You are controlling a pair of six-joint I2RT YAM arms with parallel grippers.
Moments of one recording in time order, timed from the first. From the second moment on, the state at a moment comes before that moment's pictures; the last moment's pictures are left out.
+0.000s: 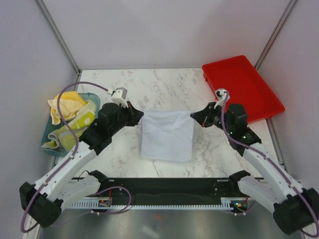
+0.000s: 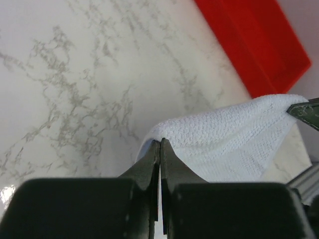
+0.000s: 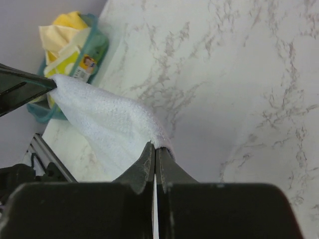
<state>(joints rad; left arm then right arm) -0.57 0.91 0.83 -0.23 -0.02 -0.53 0.36 0.88 0.68 -0.03 -0.38 0.52</state>
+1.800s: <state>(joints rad) -0.31 1.83 1.05 -0.13 0.24 -0.53 0.37 1.67 0.74 0.02 -0.49 0.50</state>
